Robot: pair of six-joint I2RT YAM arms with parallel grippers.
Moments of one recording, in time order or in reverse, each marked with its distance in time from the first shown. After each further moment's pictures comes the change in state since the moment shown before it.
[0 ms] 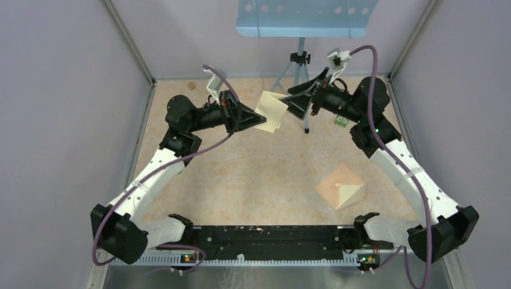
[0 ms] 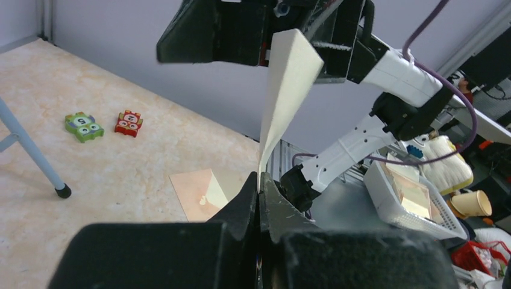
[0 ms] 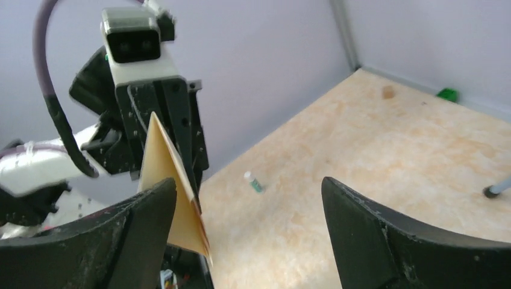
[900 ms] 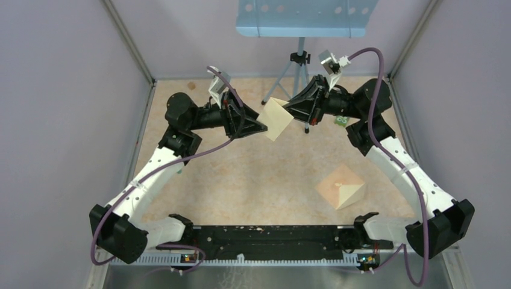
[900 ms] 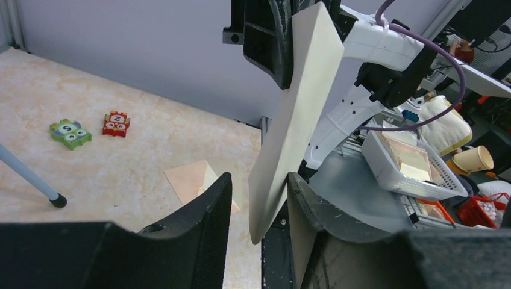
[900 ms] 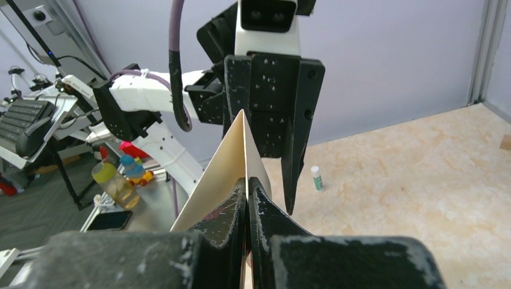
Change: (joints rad) left arm -0.012 0.003 0.037 -0.039 0.087 0.070; right arm -0.004 0.005 -0.029 0.274 -0.336 0.107
